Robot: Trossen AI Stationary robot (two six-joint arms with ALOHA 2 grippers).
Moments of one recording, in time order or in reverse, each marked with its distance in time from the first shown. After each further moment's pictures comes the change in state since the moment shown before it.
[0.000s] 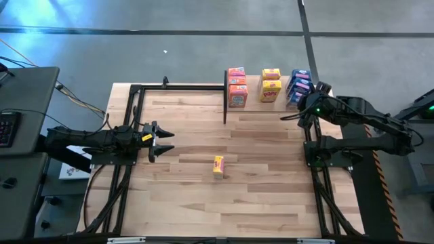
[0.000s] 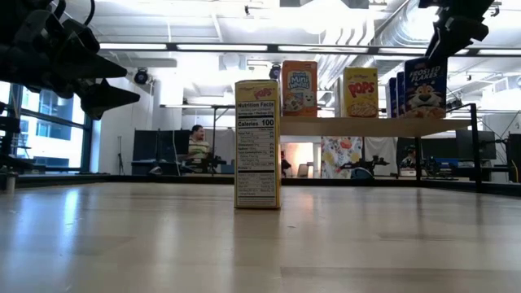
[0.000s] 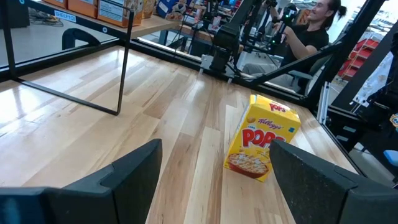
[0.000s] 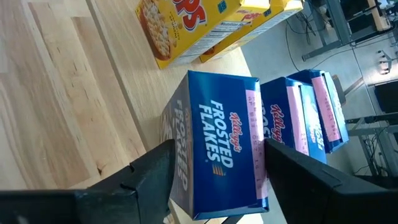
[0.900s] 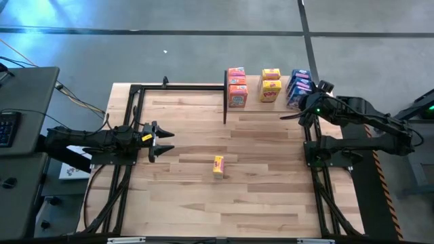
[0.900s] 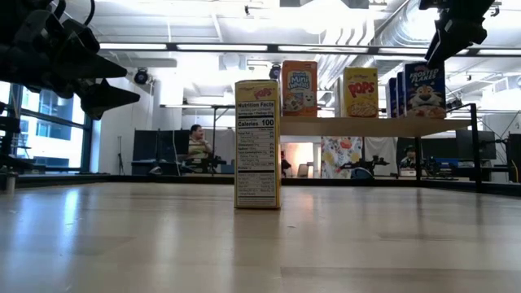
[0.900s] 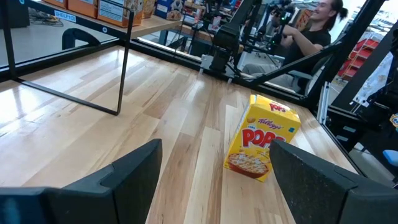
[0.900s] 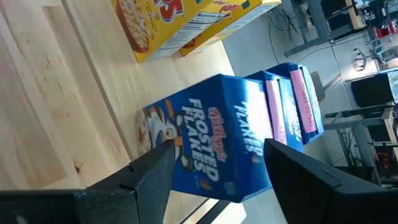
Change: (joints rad) left arm 0.000 0.000 0.000 0.000 0.000 0.000; right arm 0.000 -0.002 0.000 -0.007 0.075 -0.012
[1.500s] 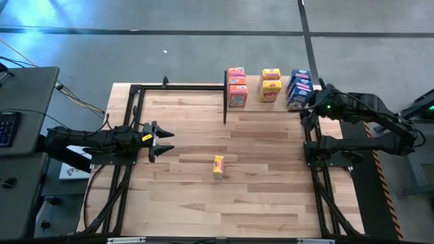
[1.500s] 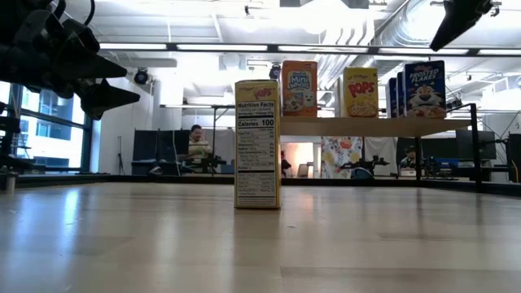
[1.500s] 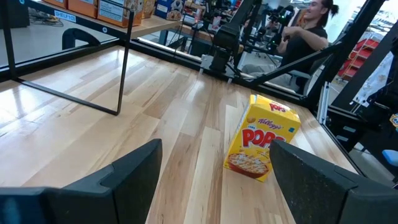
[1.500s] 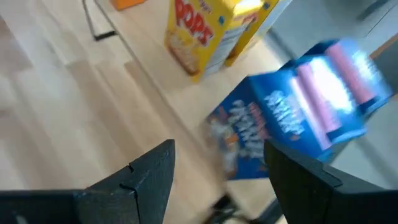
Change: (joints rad) left arm 0.000 0.000 0.000 0.000 0.000 0.000; right arm 0.000 0.001 0.130 -0.103 -0.244 0.333
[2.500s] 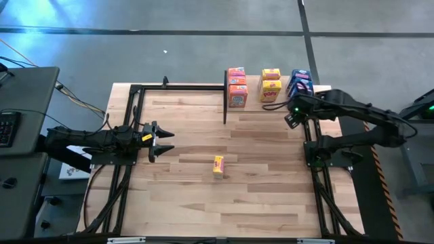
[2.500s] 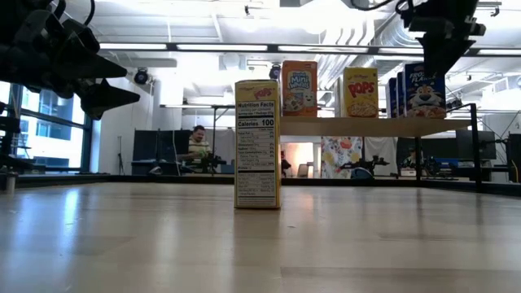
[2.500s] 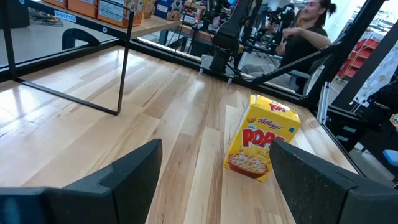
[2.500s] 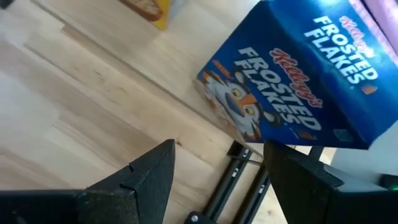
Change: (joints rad) left arm 0.000 0.000 0.000 0.000 0.000 0.000; right arm 0.000 0.260 0.000 -0.151 0.035 0.504
